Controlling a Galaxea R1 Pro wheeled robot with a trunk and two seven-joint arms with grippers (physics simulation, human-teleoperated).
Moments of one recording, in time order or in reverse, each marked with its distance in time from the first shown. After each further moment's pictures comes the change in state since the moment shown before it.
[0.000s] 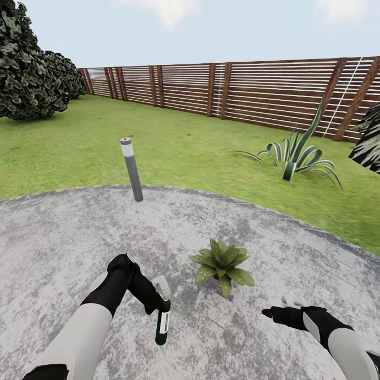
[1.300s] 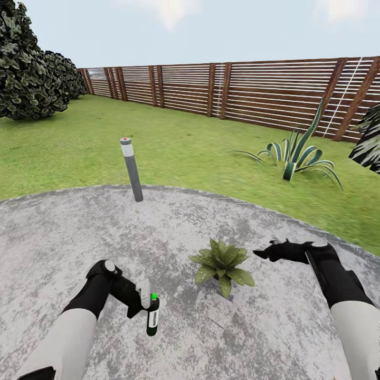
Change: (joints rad) left arm 0.024 0.059 0.182 0.002 -0.004 -0.433 -0.007; right arm -0.001 -0.006 0.222 -0.820 0.137 0.169 0.437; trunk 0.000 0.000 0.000
